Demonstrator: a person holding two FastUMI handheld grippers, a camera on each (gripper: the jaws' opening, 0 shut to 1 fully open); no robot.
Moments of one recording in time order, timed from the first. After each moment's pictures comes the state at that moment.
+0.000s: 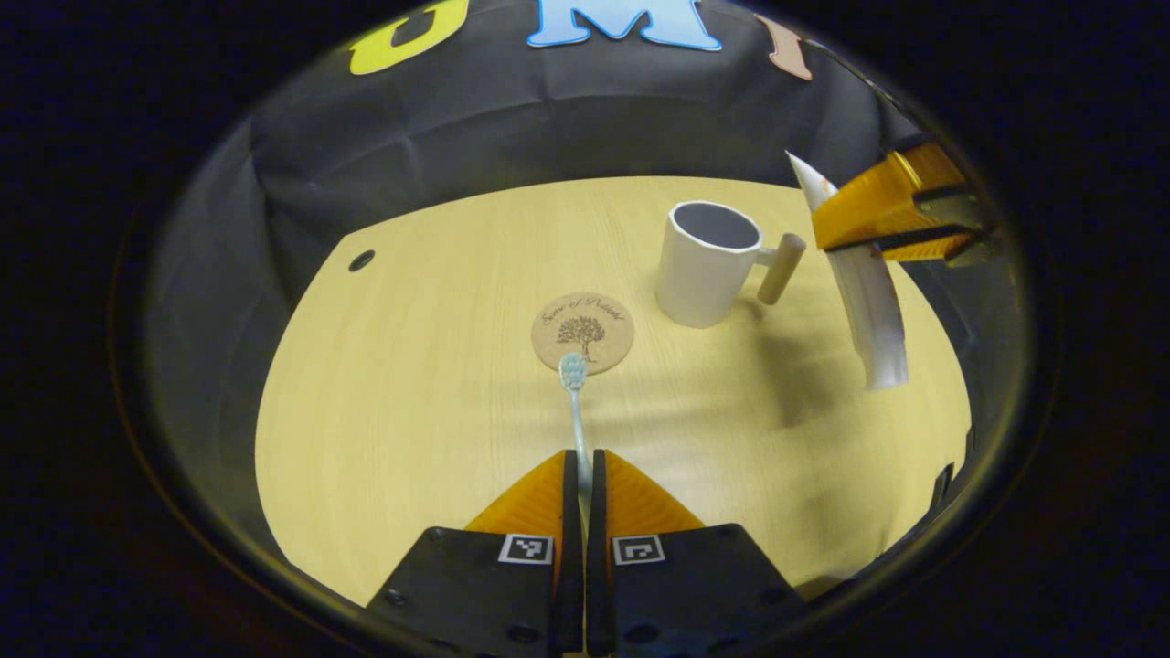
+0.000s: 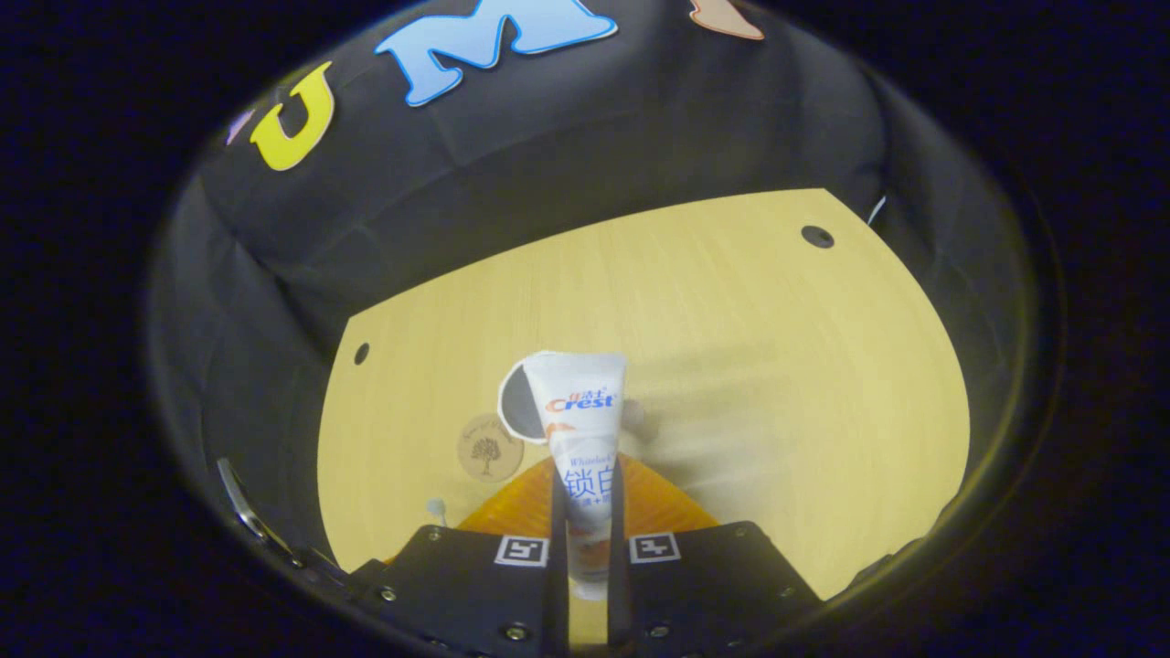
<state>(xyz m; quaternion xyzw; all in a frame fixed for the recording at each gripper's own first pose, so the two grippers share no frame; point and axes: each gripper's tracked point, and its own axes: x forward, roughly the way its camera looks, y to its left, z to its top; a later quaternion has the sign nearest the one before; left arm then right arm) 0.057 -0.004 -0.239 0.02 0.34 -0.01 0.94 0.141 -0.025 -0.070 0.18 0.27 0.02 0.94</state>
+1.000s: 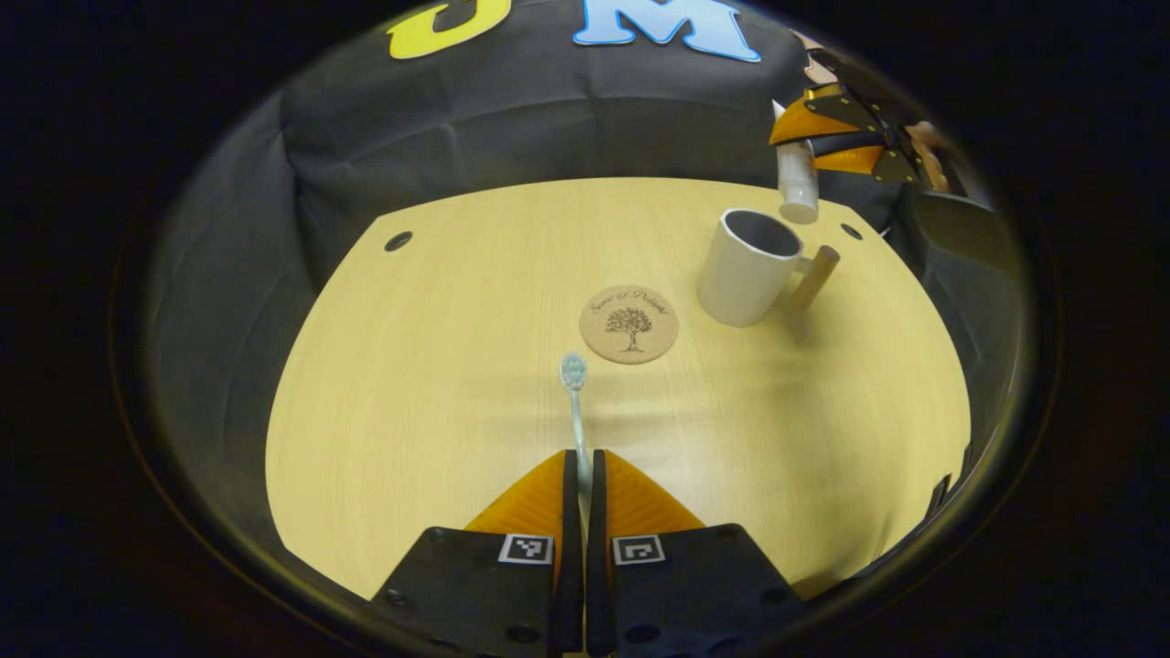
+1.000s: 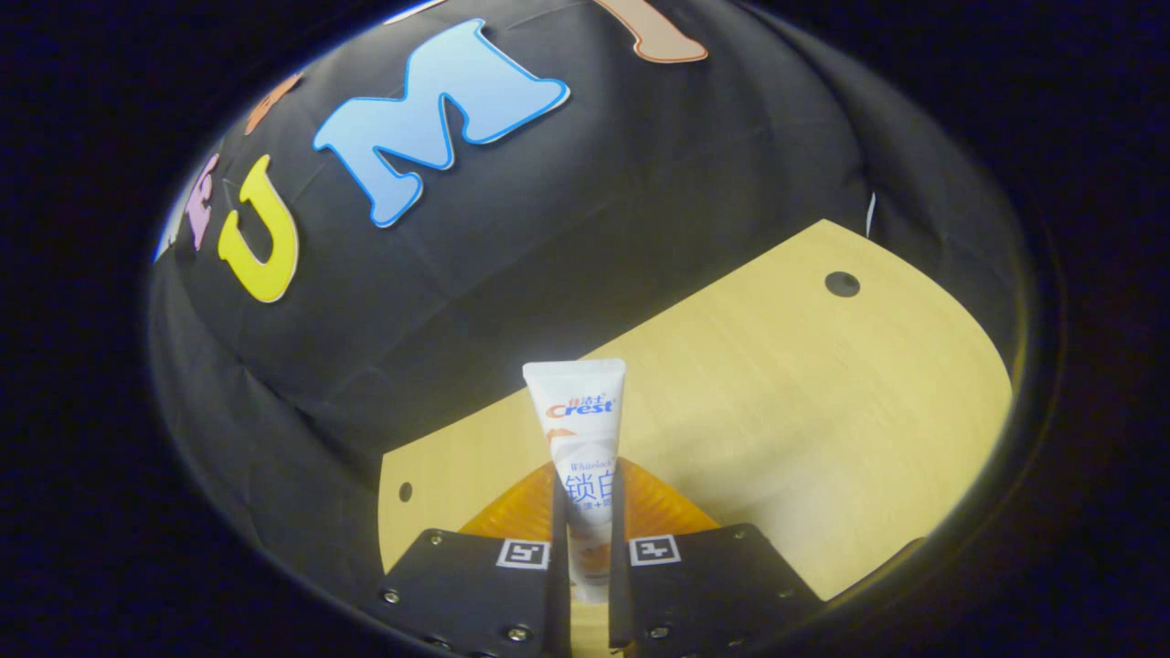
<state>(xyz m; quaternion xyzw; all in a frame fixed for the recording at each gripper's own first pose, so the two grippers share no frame) 0.016 0.030 -0.229 -0.01 0.35 0.02 0.94 0.236 -0.033 0.010 0.30 0.12 0.00 0.95</state>
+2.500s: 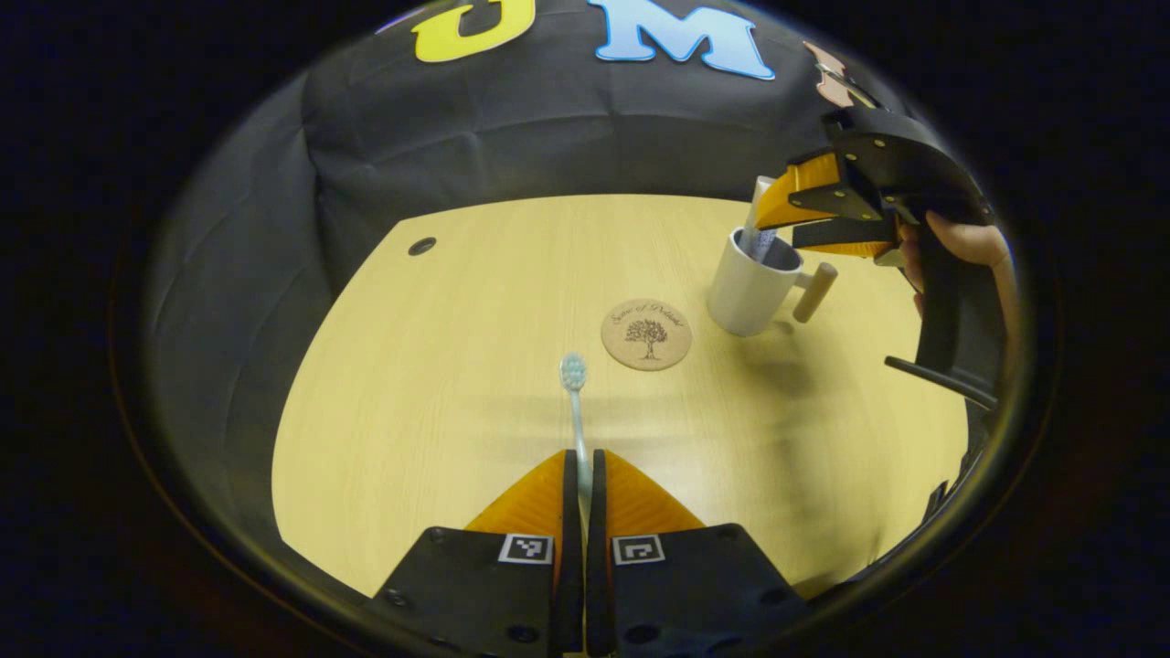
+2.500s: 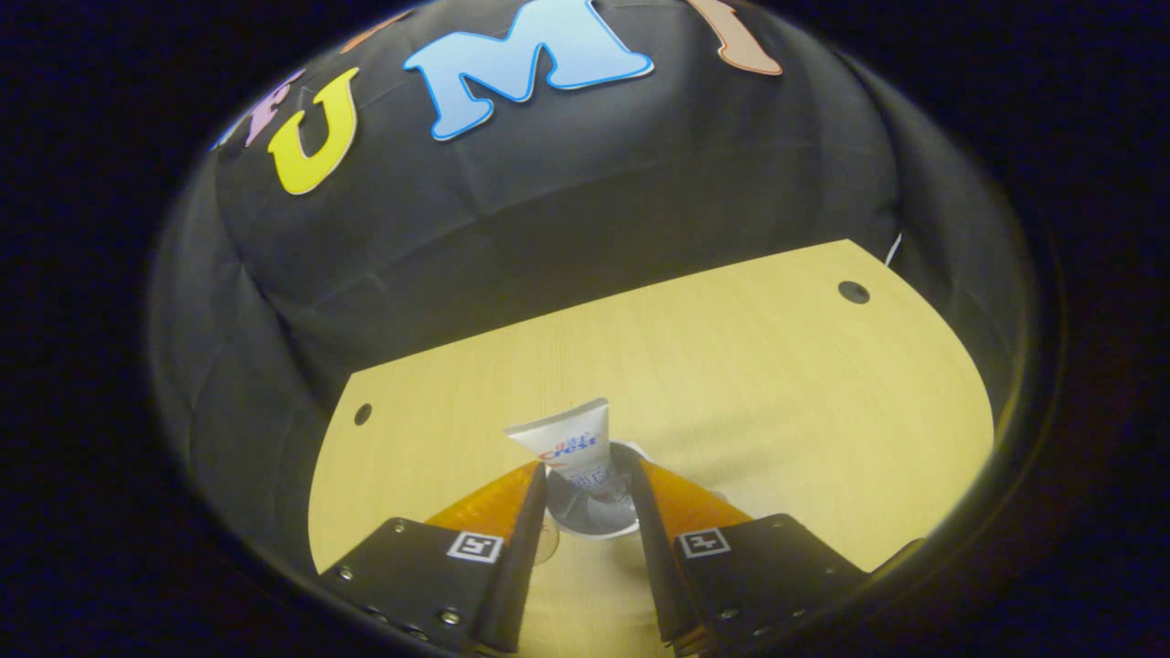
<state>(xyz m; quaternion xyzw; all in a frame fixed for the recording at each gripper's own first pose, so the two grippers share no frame) 0.020 0.034 -0.146 -0.01 0.32 0.03 0.95 0.205 0.007 -0.047 0.18 0.14 0.00 0.97</state>
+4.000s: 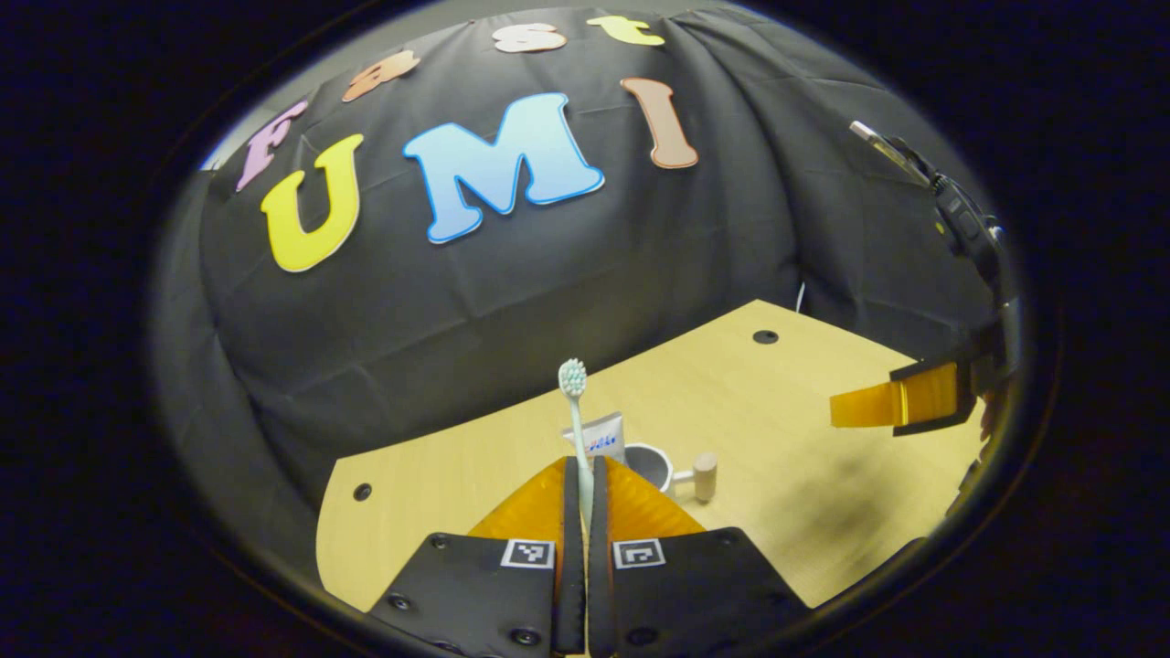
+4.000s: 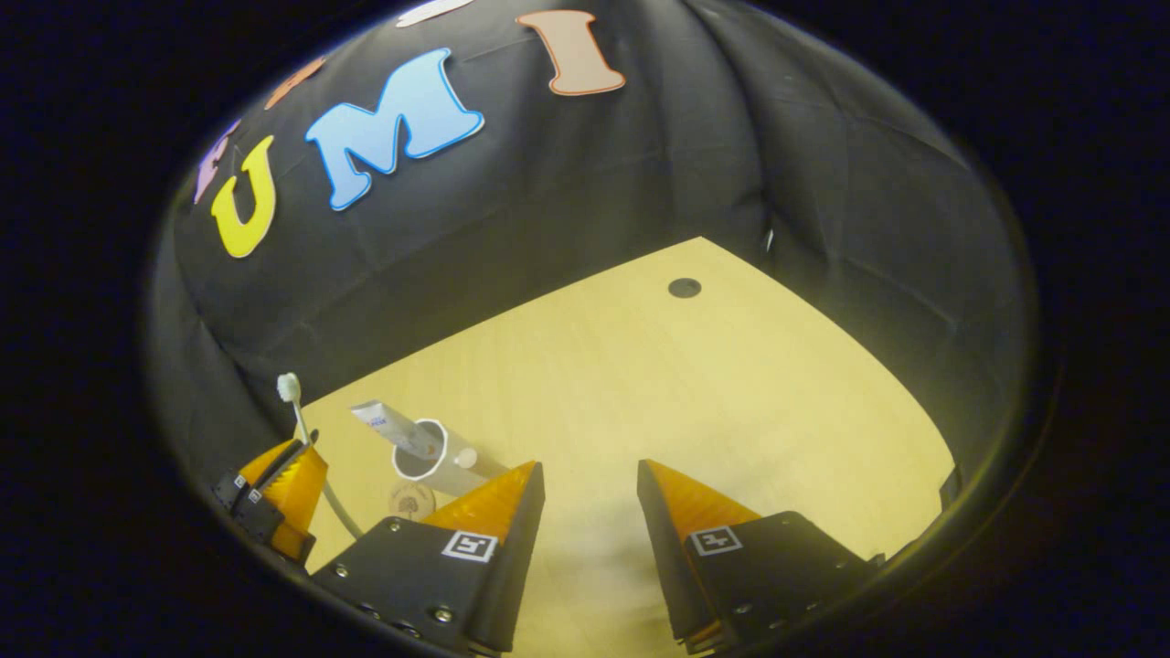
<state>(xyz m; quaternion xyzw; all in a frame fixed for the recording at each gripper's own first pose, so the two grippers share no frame) 0.159 -0.029 -0.065 0.16 0.06 -0.11 0.98 0.087 -0.152 -0.089 0.23 0.13 -0.11 0.96</state>
